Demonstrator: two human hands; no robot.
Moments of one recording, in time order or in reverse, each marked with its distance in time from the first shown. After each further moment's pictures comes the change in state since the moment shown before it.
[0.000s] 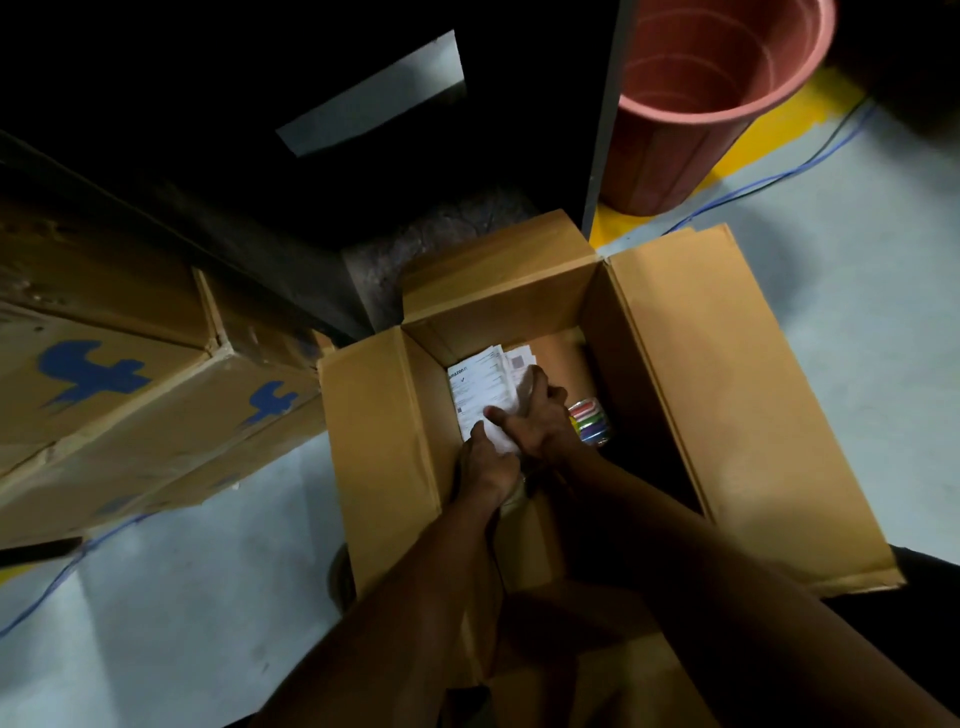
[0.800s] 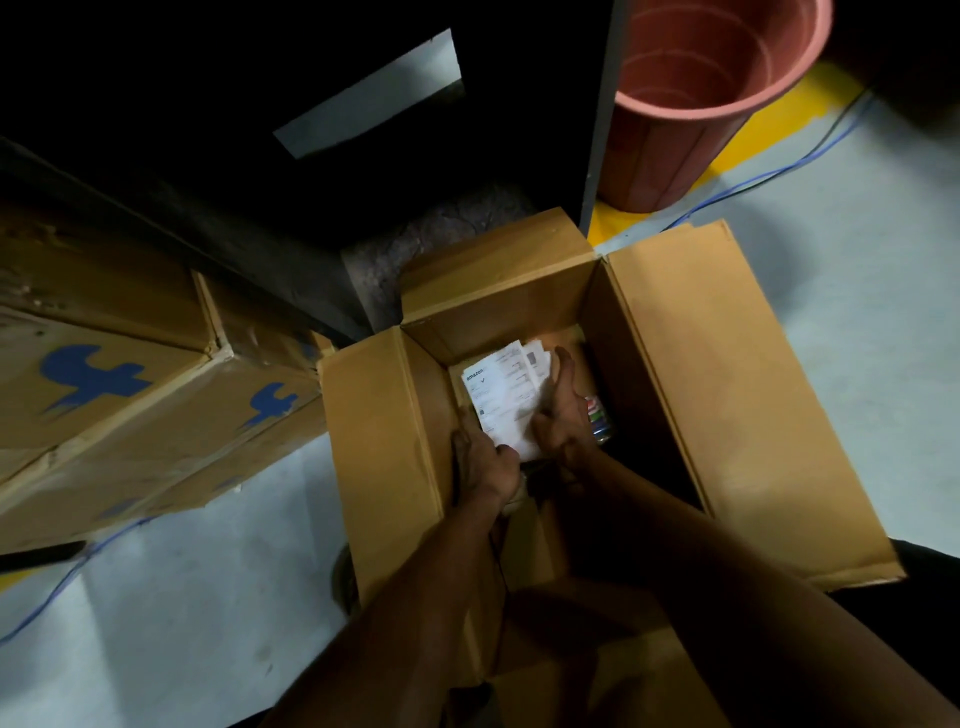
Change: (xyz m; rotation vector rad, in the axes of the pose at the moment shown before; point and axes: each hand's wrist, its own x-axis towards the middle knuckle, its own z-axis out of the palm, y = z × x) left_hand -0.010 0.002 0.000 -0.085 0.116 0.019; right_hand -0.023 0.016 -0.021 0.288 0.123 -0.269
